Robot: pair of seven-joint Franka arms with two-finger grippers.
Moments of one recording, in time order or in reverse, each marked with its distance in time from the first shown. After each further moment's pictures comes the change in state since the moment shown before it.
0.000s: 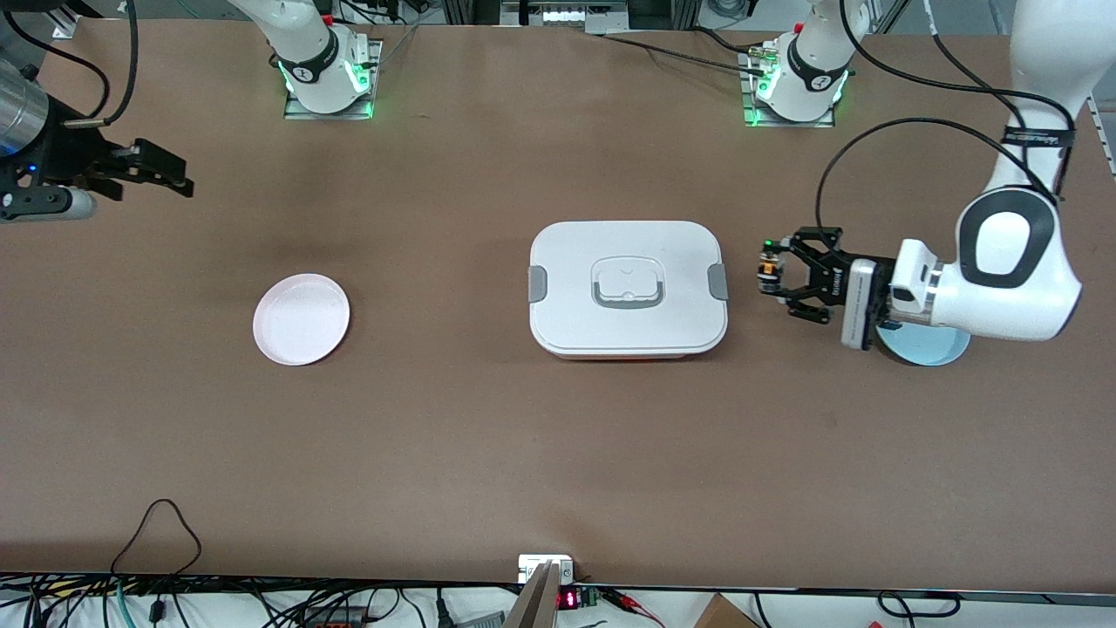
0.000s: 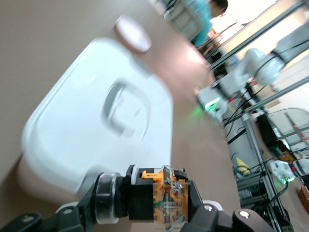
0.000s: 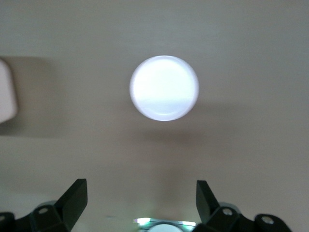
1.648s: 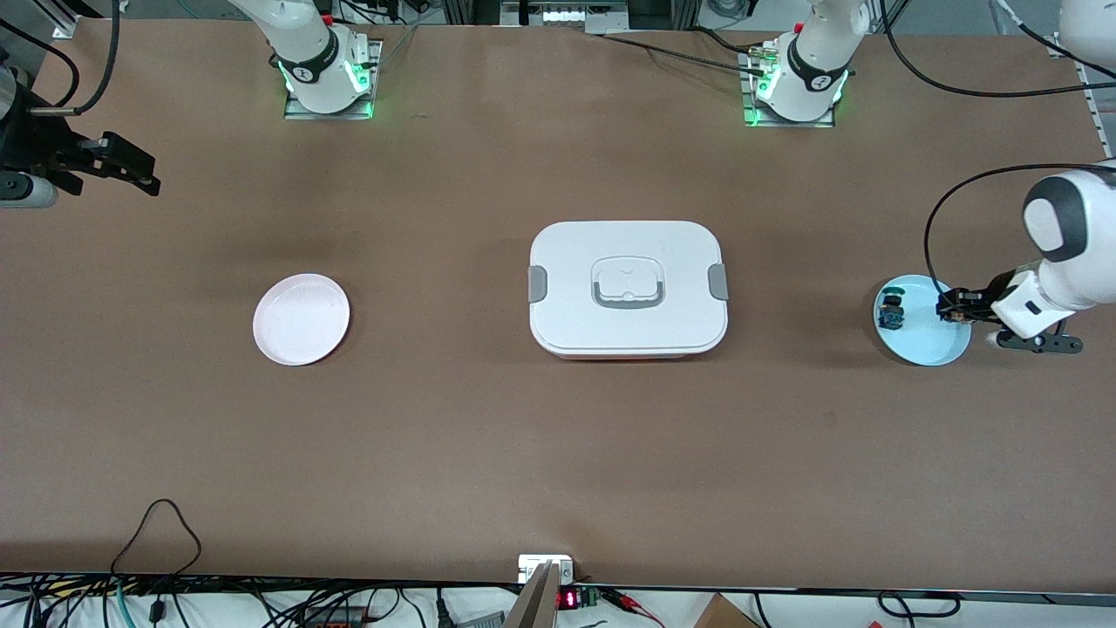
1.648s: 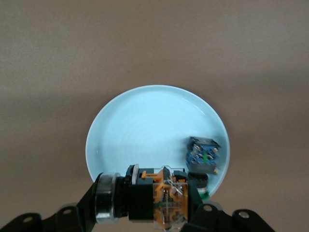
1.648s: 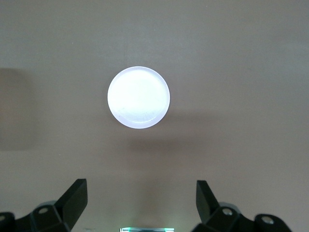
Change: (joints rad) left arm 0.003 -0.058 0.350 -0.136 0.920 0.512 -1.027; right arm -0.014 -0.031 -0.001 0.000 -0.164 0.028 0.000
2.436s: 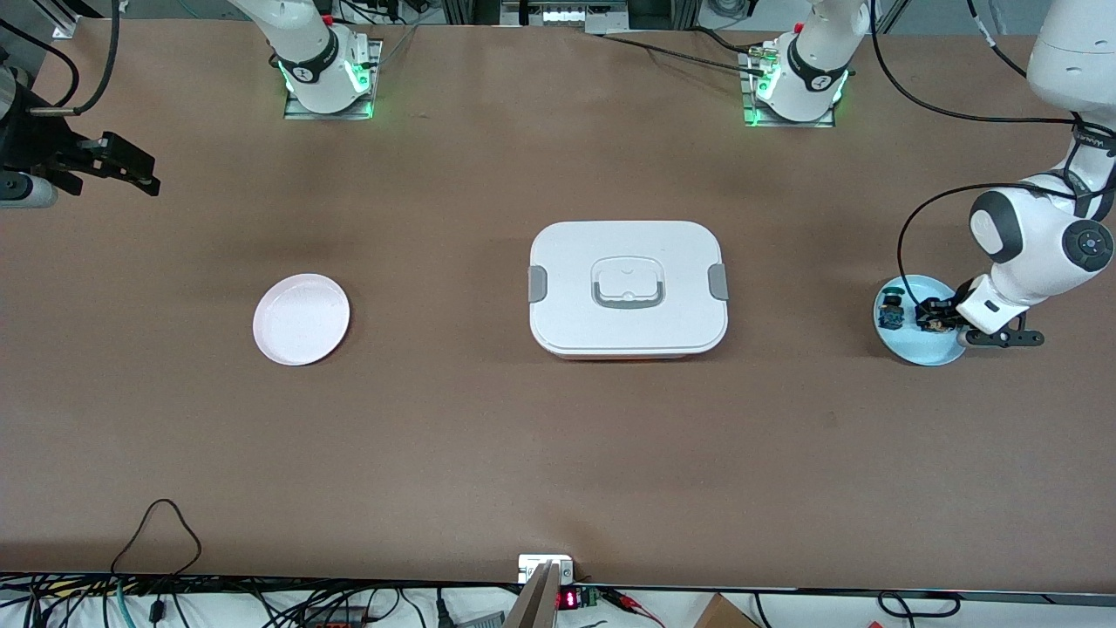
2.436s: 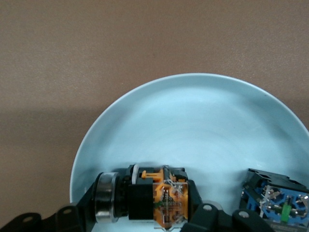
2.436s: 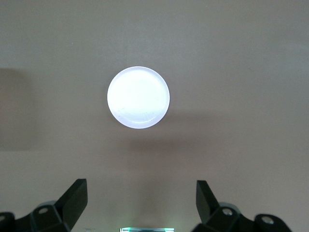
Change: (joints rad) left arm 0.001 0.137 0.070 -0.198 0.000 0.504 -0.034; right arm -0.002 0.000 -0.001 0.000 0.000 0.000 0.000
